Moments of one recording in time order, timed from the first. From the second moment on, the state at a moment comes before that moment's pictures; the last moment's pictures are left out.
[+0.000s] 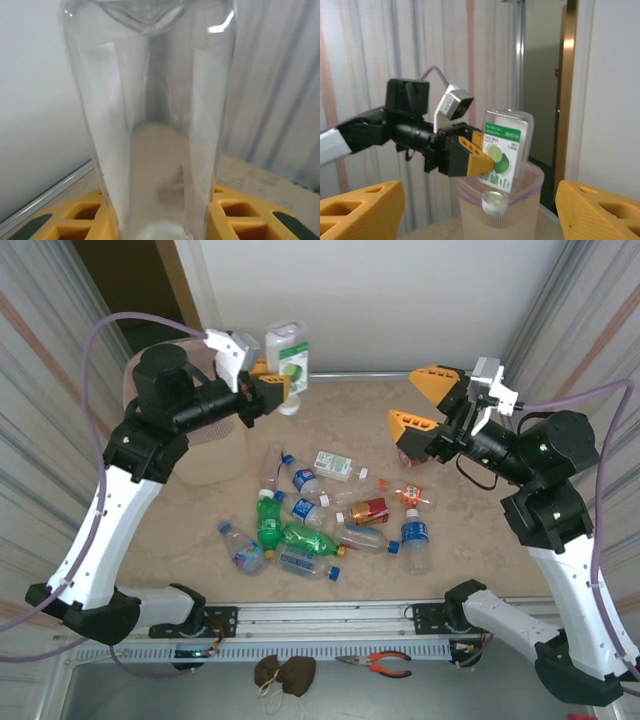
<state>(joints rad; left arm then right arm) -0.44 1.27 1.70 -0.56 0.44 0.05 0.44 0.91 1.43 -0.20 -0.58 0.20</state>
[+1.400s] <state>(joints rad) 0.14 1.77 1.96 -1.10 -0.08 0.03 0.23 0.95 1.24 -0.32 -0.53 0.20</state>
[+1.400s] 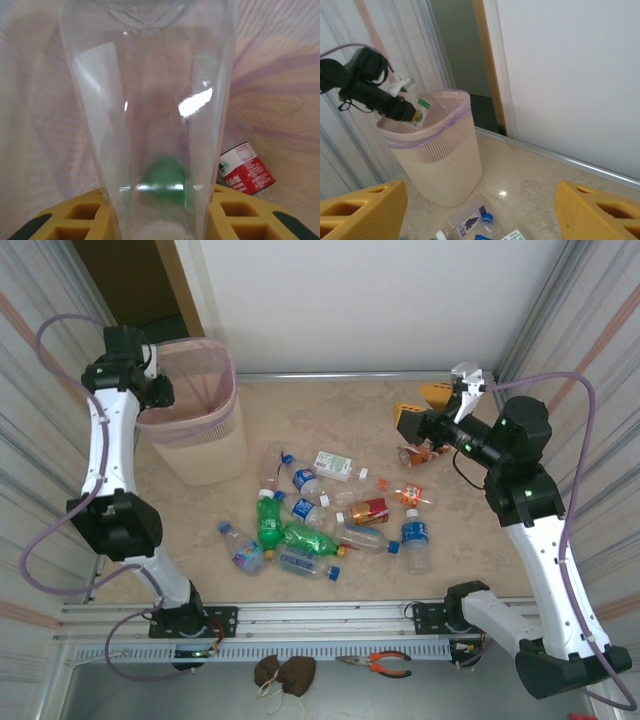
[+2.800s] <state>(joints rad) 0.15 2.15 1.97 -1.07 0.00 -0.02 0.20 0.96 1.24 -0.31 -0.57 0.20</state>
